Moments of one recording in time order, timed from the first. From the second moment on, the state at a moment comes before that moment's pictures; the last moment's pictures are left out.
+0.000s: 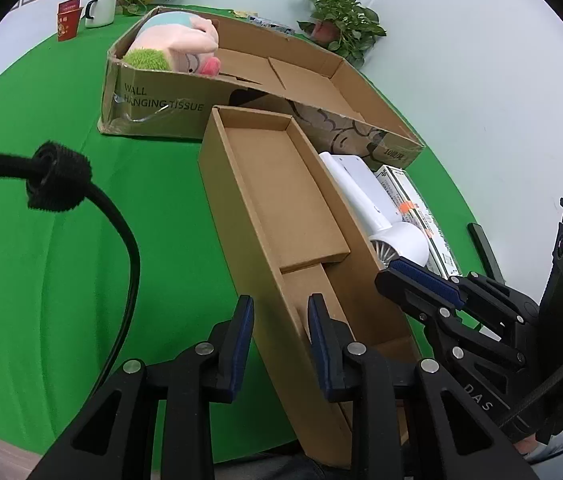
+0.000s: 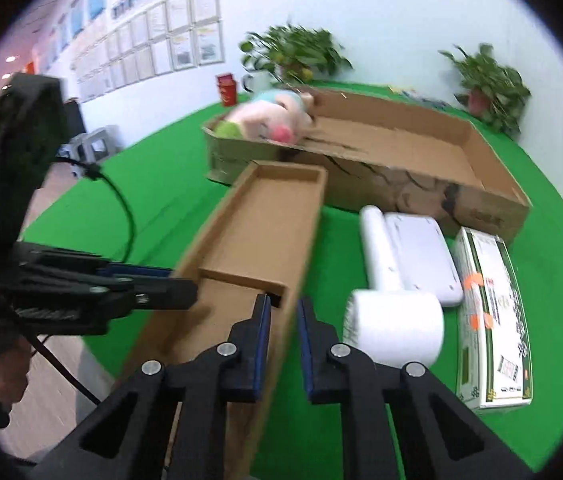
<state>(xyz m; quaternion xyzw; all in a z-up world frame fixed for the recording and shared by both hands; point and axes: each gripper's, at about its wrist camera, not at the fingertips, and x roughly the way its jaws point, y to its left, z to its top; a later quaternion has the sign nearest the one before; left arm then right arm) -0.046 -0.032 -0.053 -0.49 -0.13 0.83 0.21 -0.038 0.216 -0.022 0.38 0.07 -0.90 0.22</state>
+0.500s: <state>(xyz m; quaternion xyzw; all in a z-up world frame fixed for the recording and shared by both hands) -0.049 -0.028 -0.052 -0.49 -0.11 0.84 0.20 -0.045 0.208 -0.033 0.41 0.05 -0.88 0.21</state>
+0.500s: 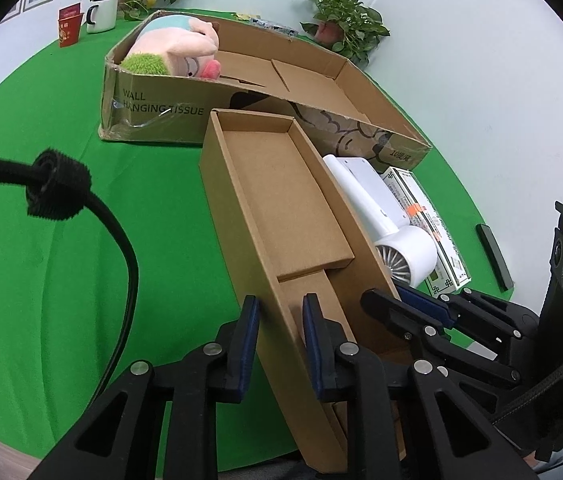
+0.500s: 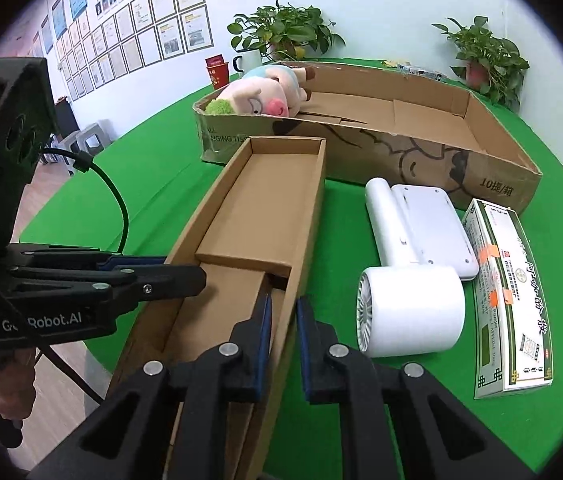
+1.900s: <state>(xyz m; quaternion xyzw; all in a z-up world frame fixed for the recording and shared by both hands) -0.111 0.019 0.152 -0.29 -0.02 0.94 0.20 -0.103 0.240 0.100 0.22 -0.01 -0.96 0.17</state>
